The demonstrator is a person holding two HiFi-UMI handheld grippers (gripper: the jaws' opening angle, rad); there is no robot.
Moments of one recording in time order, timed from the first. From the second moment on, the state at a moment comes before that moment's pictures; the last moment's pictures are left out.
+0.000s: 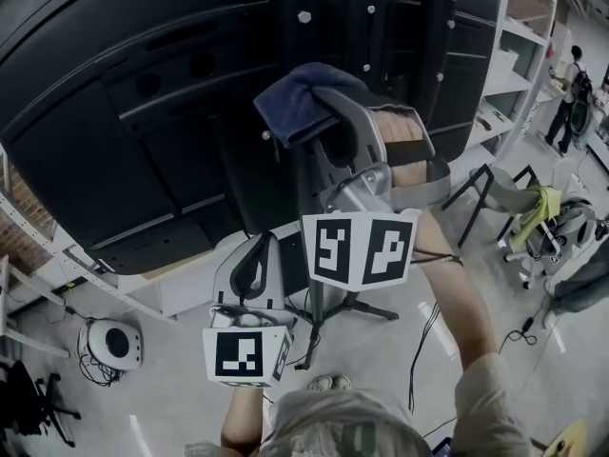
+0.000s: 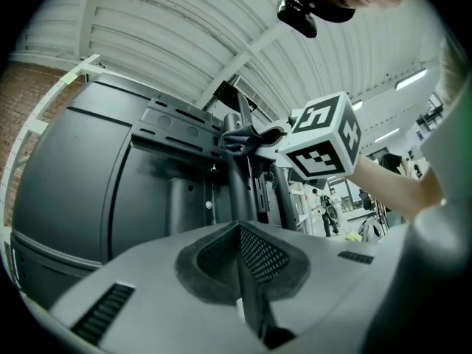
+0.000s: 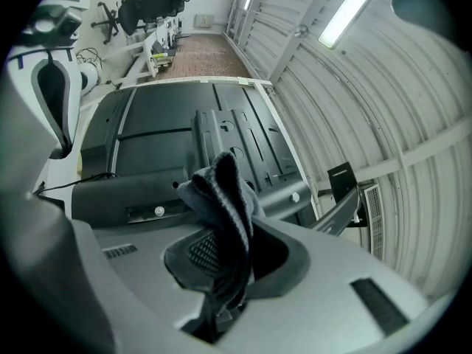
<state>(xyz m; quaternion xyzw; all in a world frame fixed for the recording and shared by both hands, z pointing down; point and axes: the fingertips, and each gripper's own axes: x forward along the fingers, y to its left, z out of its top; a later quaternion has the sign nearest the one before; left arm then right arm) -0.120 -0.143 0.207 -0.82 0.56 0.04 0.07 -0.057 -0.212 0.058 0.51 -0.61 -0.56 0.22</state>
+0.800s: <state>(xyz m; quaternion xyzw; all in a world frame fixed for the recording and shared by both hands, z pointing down) -0.122 -0.144 0.244 -0.83 0.56 0.04 0.04 -0.051 -0.211 0.163 0.49 -0.67 -0.49 0.27</state>
